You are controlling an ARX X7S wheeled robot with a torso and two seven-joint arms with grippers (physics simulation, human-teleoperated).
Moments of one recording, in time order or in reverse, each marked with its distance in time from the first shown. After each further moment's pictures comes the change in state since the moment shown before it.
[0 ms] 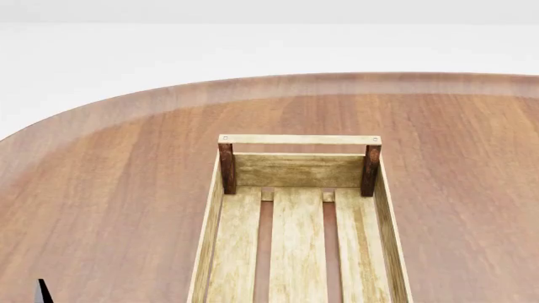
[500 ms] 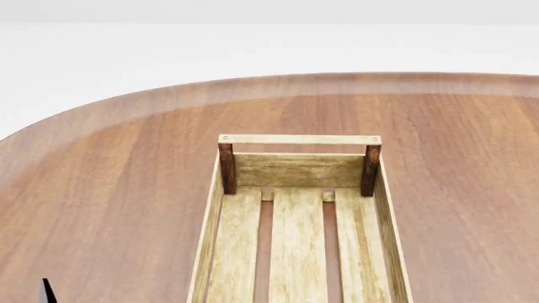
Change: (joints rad) left arm -0.005 0.001 0.006 -0.001 -0.004 -0.015 0.005; right arm 0.182 0.062 -0.166 -0.048 -0.066 0.177 -0.022
